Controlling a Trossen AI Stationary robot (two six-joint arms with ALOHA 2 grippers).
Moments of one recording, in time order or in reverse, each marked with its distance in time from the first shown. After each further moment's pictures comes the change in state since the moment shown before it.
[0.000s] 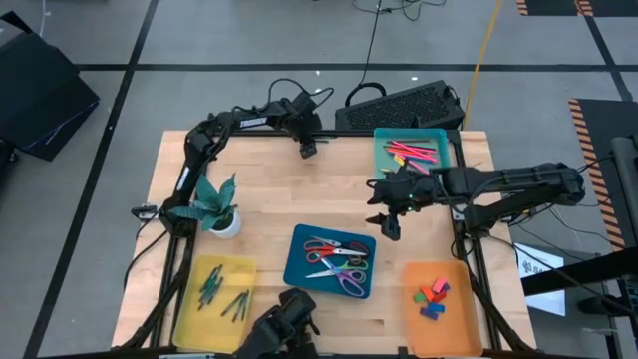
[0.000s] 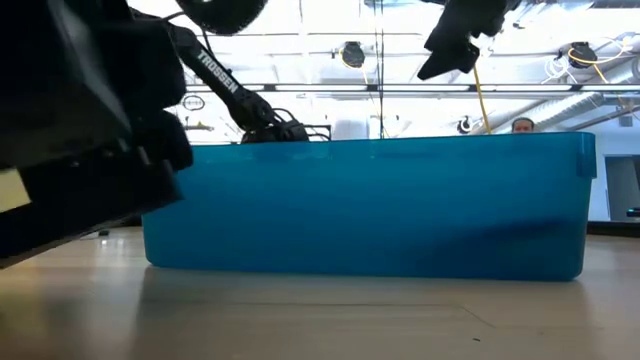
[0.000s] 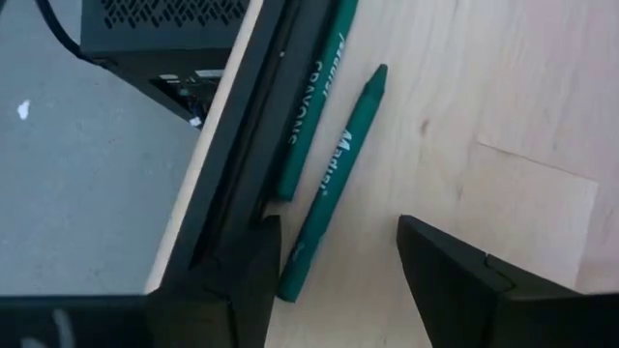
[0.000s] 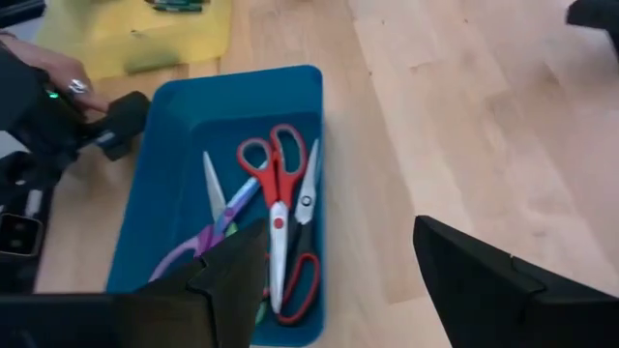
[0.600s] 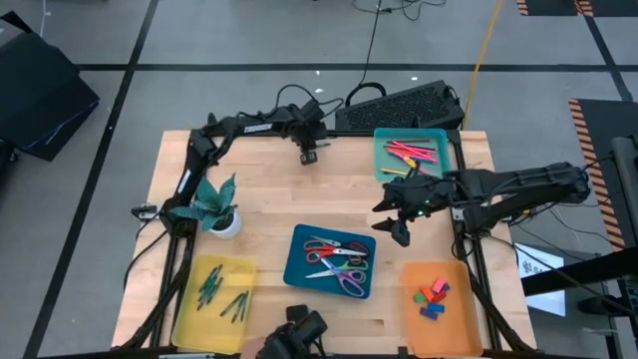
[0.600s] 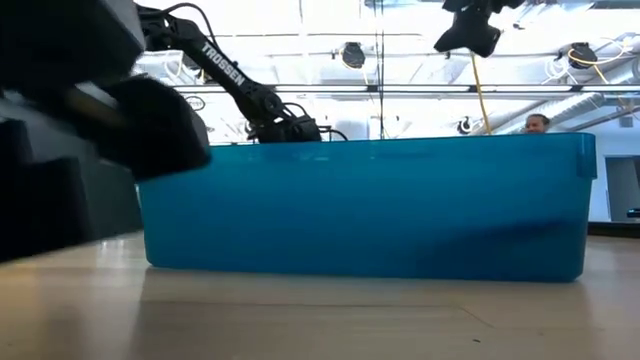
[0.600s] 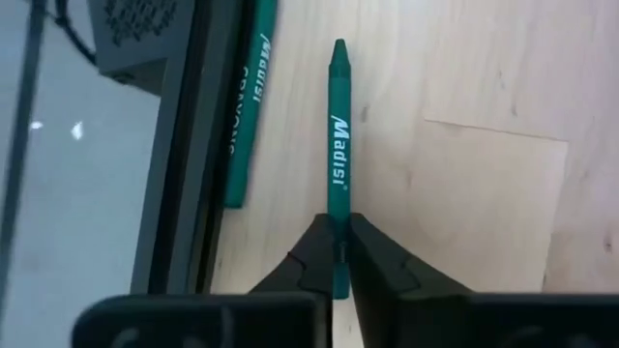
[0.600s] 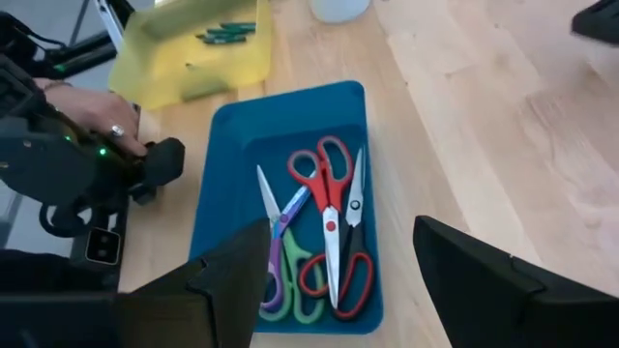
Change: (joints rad) left arm -0.090 0.000 0.005 -0.106 -0.110 0.108; right arm 0.074 -0.083 0.000 -0.009 0.000 0.141
